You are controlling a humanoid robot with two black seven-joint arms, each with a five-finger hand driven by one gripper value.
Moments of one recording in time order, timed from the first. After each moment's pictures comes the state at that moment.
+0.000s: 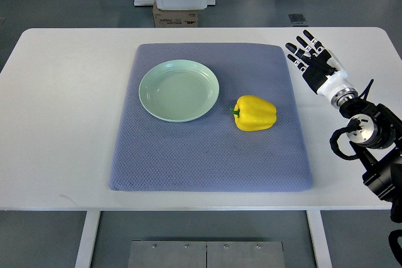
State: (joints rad) left arm -0.05 0.00 -0.11 -0.23 0.02 0.17 0.04; right arm 0.67 -0.14 1.06 0.75 -0.37 0.18 0.14
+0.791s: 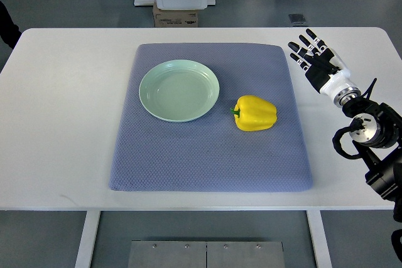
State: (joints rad) left arm -0.04 0.00 -0.11 -0.23 0.02 0.17 0.04; right arm 0.67 -0.15 1.06 0.75 -0.37 0.18 0.14
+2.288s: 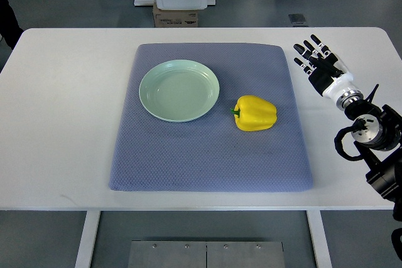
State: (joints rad) left arm -0.04 0.00 -0.11 -0.23 0.02 0.17 0.04; right arm 0.68 -0.15 1.05 0.69 -0.30 0.18 0.13
